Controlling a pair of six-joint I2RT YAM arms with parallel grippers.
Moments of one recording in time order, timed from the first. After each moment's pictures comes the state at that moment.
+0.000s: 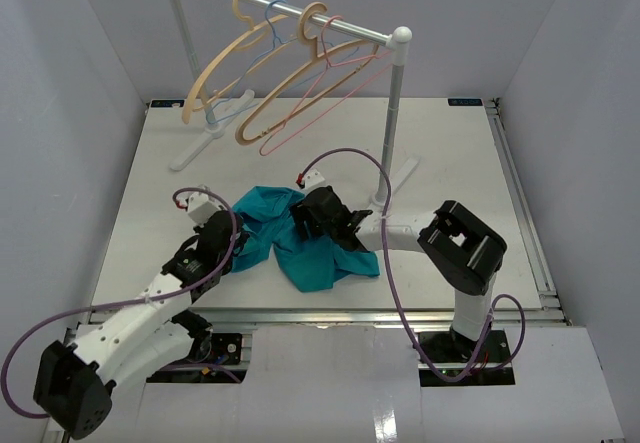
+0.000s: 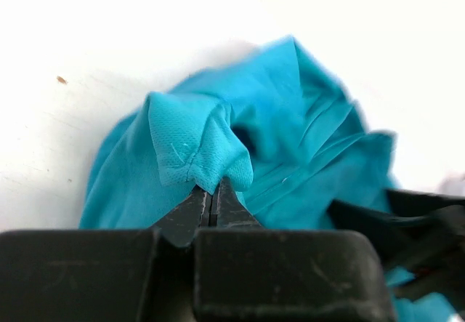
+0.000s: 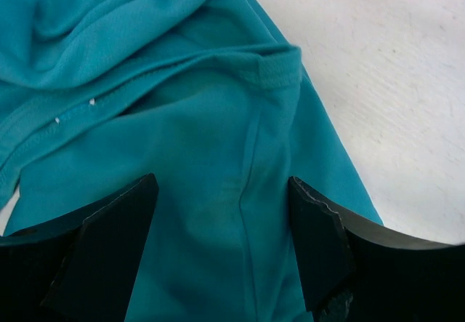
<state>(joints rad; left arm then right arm) -0.59 0.88 0.52 -0.29 -0.62 -0.84 0.96 1.84 1.03 0.16 0.28 0.25</state>
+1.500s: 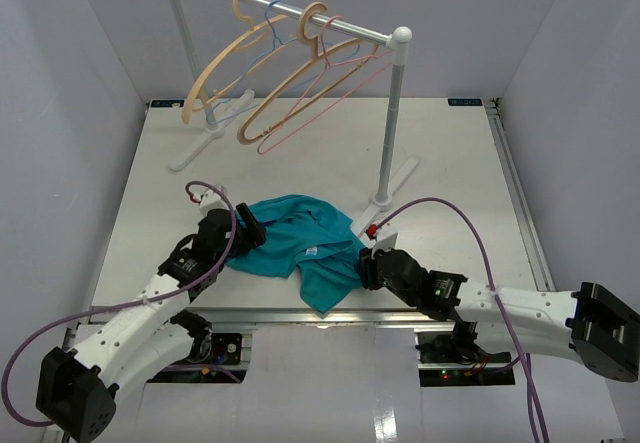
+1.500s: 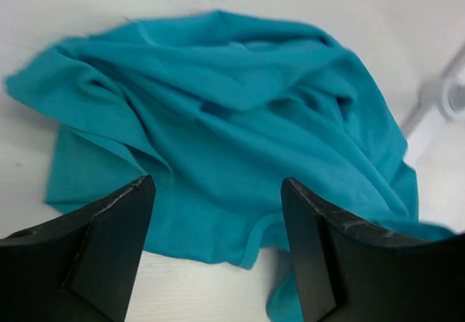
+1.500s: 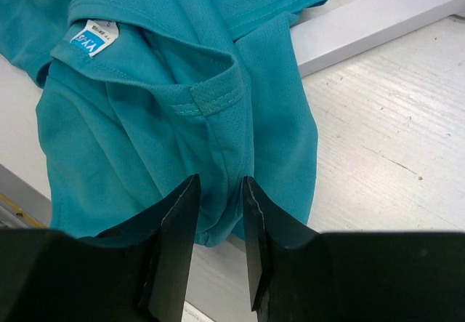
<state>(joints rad) -0.55 0.80 0.49 -0.32 -0.29 -0.73 1.15 0.97 0.34 0.07 0.41 0.43</state>
